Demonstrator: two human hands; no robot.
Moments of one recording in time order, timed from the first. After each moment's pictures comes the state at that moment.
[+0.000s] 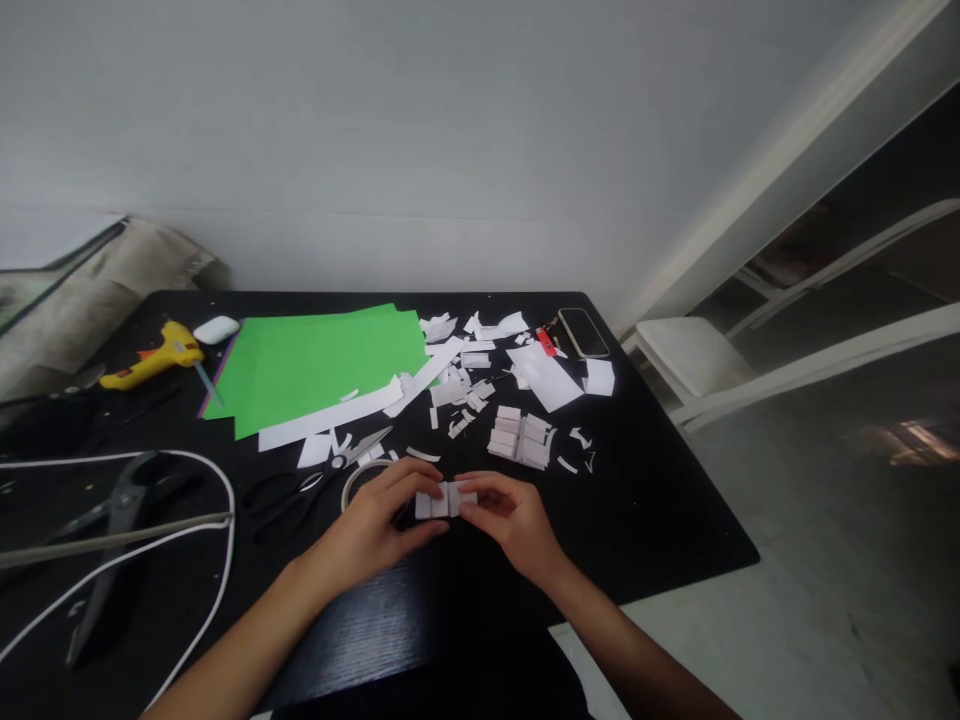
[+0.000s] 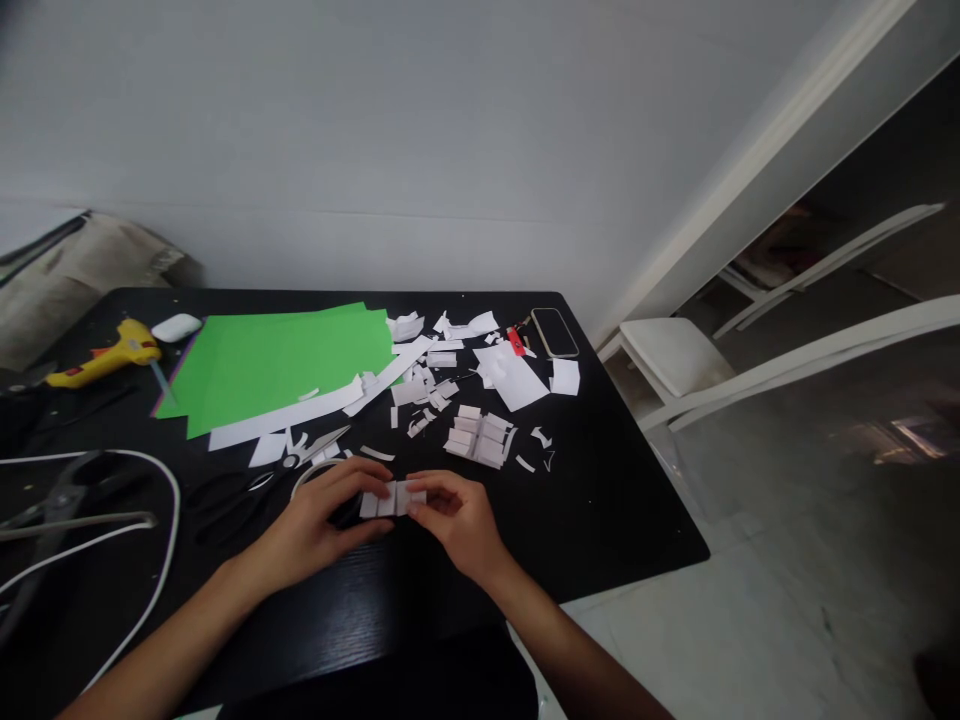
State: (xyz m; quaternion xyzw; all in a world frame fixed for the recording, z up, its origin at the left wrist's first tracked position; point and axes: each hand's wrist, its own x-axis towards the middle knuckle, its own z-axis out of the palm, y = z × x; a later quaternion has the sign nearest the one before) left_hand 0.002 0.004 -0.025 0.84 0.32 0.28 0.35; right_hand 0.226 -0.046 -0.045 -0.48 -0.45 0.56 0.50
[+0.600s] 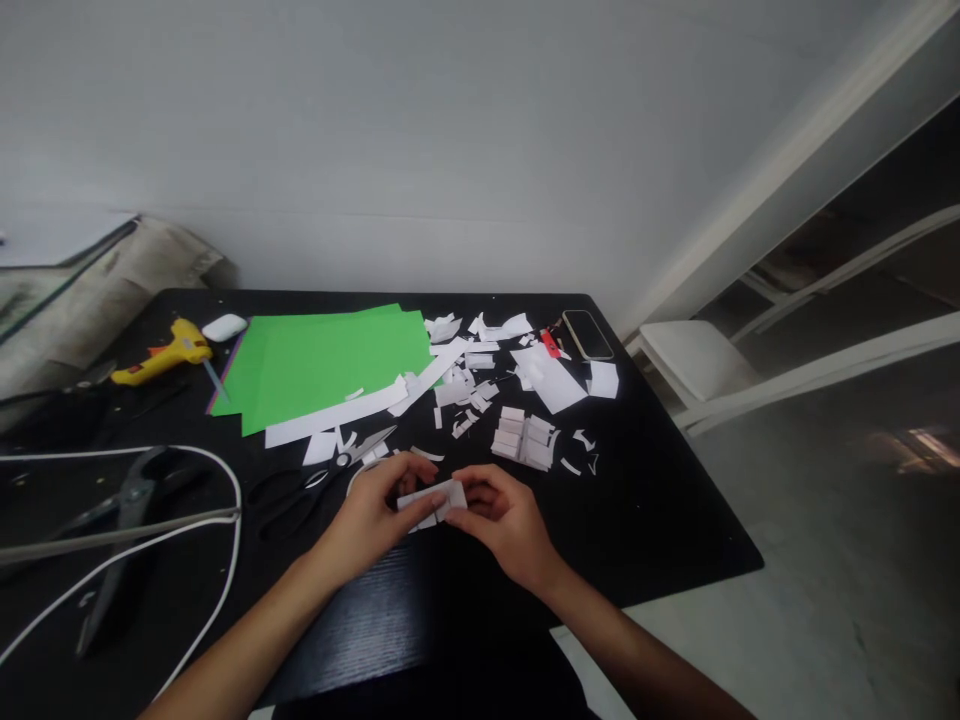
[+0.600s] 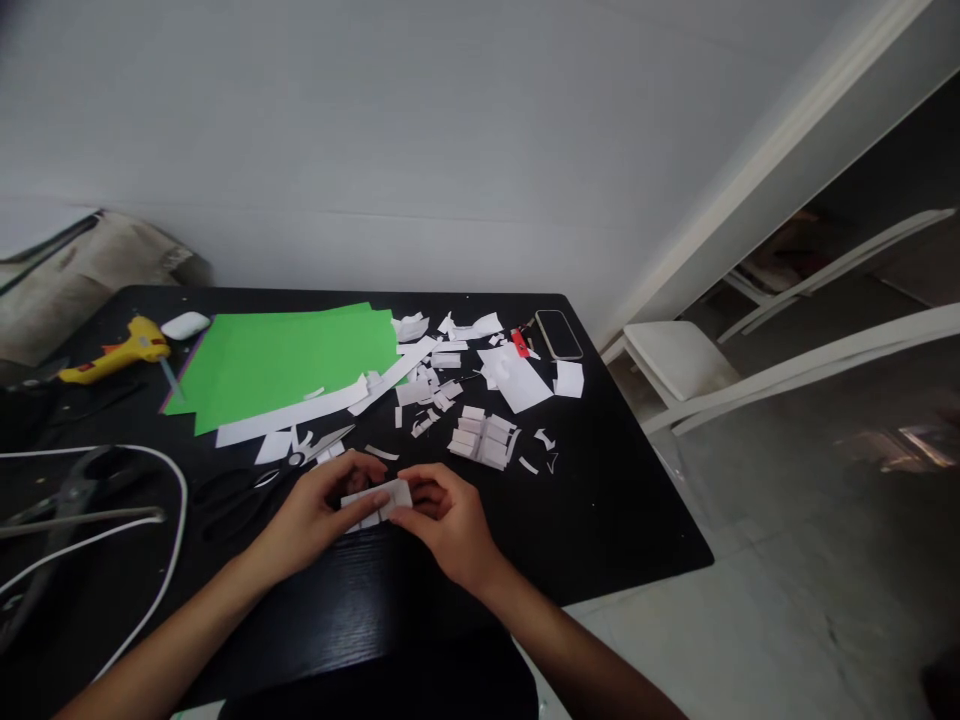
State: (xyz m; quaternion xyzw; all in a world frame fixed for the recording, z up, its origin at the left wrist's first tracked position) left_hand 0.008 0.006 -0.025 0.71 0.45 0.30 0.45; right_hand 0.210 -0.045 -0.029 -0.48 -0.40 0.61 0.48
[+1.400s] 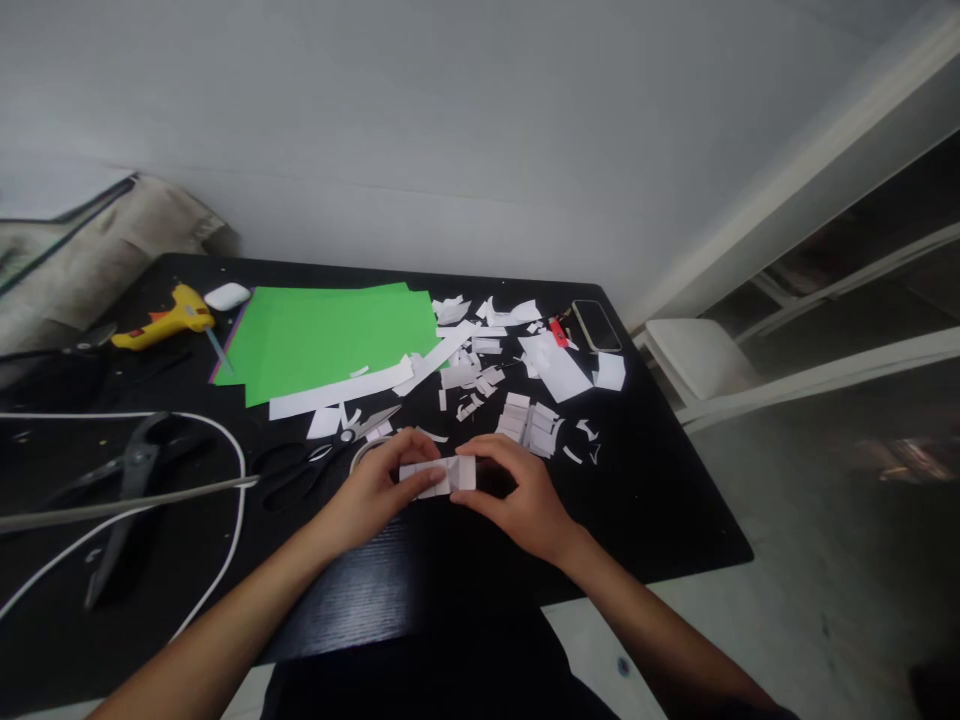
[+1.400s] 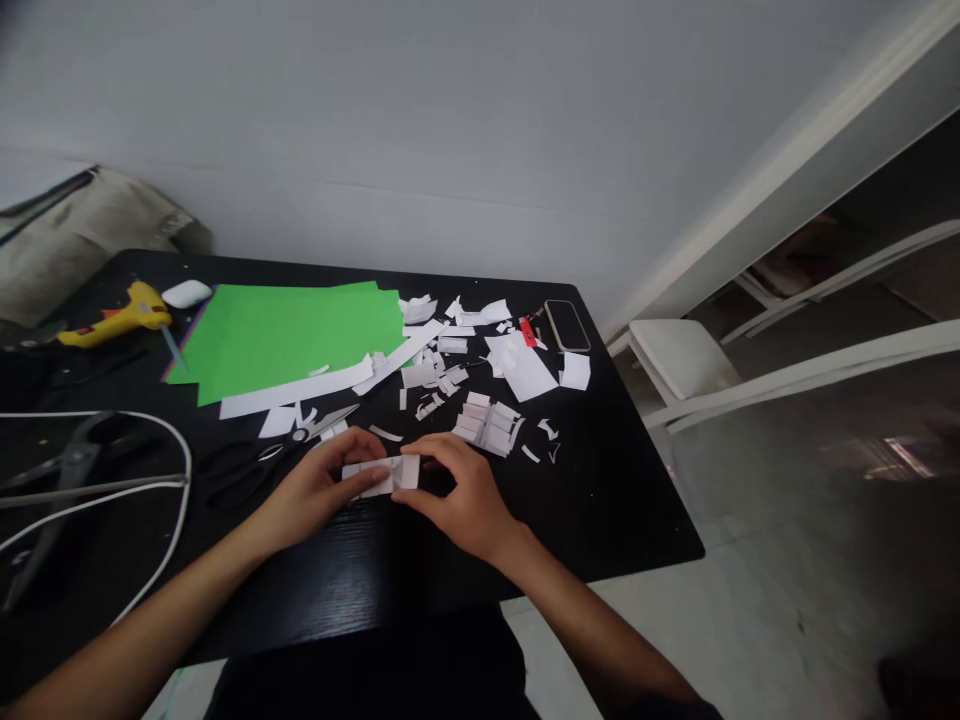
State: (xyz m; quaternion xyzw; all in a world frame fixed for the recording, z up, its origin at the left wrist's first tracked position) left_hand 0.008 0.005 -0.015 0.65 0.41 0.30 0.57; right_hand 0.232 -0.032 -0.006 -0.46 -0.68 0.37 0.43
